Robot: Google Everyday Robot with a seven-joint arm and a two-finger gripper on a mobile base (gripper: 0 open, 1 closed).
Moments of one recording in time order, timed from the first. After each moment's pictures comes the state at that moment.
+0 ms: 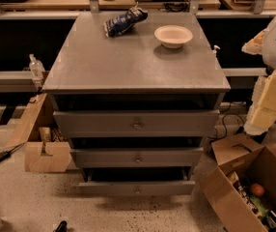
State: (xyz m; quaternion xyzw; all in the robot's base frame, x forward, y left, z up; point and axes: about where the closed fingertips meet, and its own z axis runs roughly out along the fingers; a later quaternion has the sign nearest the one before) arm 0.438 -0.216 0.977 -0.60 0.78 -0.04 0.16
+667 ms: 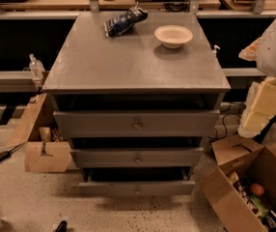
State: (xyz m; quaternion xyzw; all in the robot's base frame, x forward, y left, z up) arm 0.446 -0.217 0.959 -0.59 0.79 -0.03 0.16
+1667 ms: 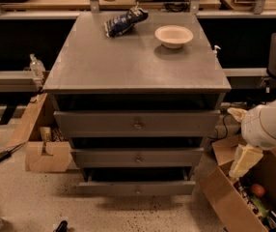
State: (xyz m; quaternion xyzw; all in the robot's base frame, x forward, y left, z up) arm 0.482 -0.272 0.758 -0.63 0.75 -0.03 0.21
